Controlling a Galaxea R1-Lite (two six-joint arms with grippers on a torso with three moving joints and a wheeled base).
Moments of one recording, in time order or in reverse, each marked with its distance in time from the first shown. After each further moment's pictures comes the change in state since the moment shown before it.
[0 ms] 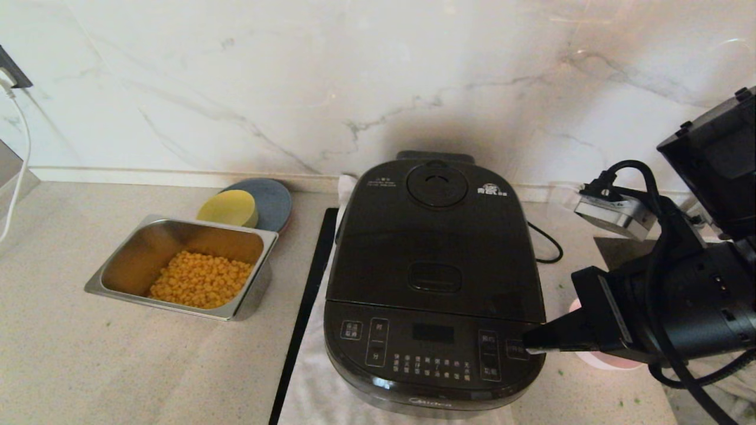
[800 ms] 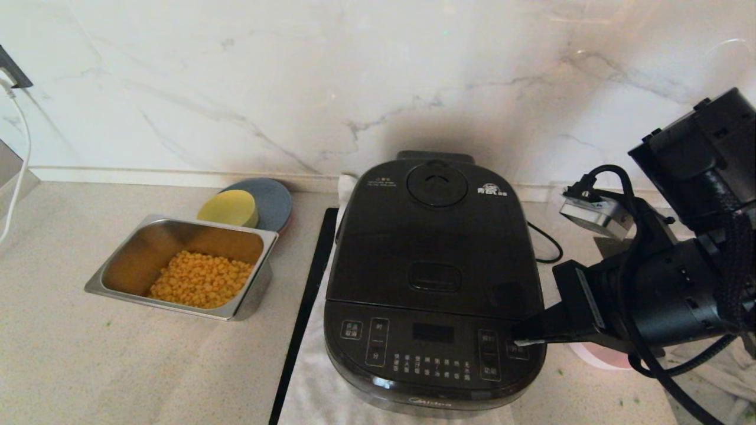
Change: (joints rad) left arm -0.001 0.000 0.000 0.000 0.000 0.000; right arm -0.037 0.041 0.000 -0.029 0.031 -0.001
